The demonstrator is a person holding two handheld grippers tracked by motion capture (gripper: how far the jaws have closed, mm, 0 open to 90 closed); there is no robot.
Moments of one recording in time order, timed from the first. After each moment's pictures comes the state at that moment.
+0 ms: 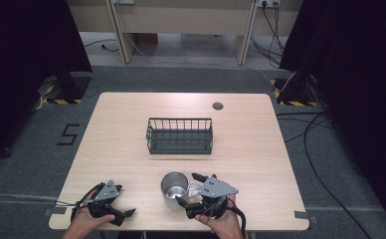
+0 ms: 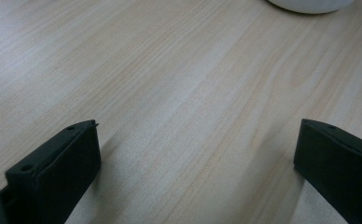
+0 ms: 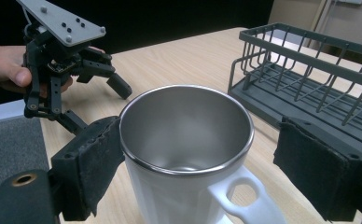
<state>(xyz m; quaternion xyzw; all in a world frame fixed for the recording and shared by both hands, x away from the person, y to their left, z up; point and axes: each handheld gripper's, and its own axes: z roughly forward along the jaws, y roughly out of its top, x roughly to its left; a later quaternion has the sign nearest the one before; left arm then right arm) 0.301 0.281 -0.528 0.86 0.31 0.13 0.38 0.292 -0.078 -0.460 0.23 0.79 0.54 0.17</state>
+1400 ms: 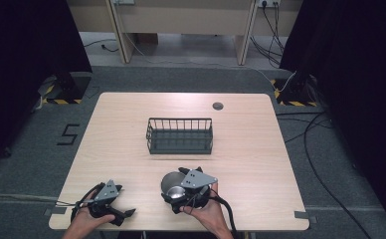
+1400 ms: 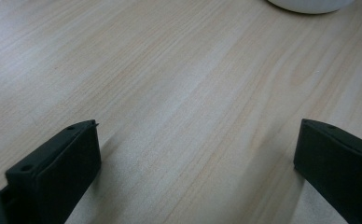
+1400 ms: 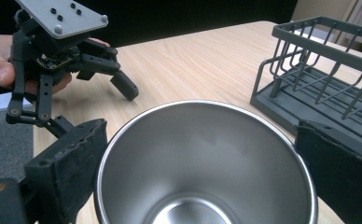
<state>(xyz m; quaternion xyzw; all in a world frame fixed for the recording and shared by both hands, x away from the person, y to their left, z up) 0.301 0.281 -0.528 0.86 0.31 0.13 0.38 0.320 -0.038 -0.472 0.20 0.81 0.53 0.14</state>
